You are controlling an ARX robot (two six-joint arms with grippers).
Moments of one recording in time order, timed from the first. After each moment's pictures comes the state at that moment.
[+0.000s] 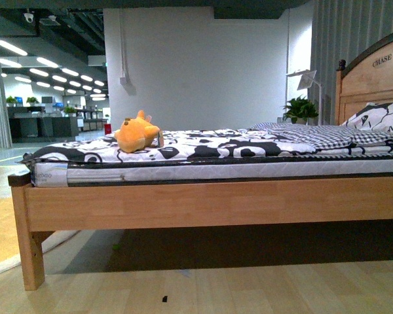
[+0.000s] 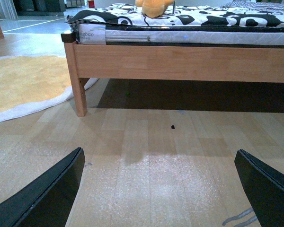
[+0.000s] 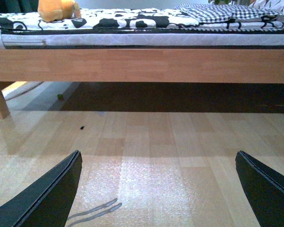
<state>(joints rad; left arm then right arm) 0.00 0.00 0.01 0.00 0.00 0.00 0.00 0.00 0.01 0.00 0.00 0.00</state>
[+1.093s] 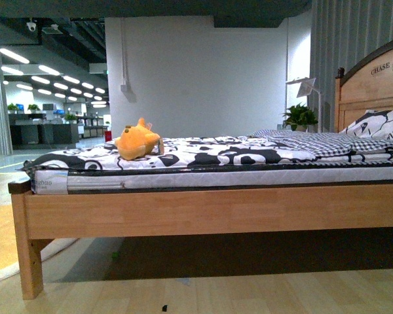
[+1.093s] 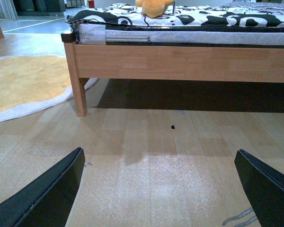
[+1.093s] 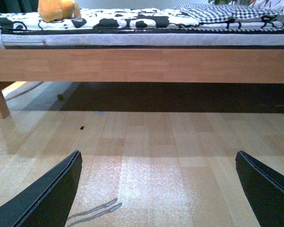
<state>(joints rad) 0.00 0.00 0.01 0.00 0.00 0.00 0.00 0.00 0.01 0.00 0.00 0.00</state>
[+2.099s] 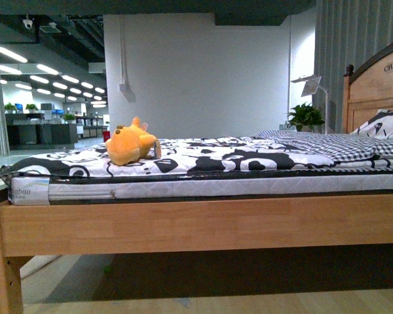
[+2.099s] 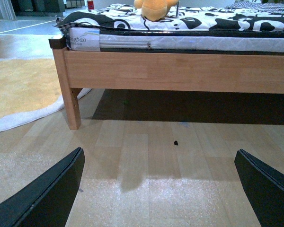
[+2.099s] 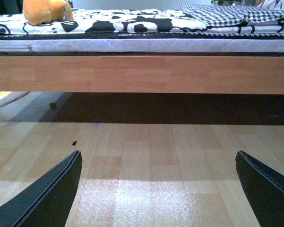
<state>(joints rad) 0.00 0.00 0.01 0.00 0.00 0.00 0.00 0.00 0.01 0.00 0.00 0.00</state>
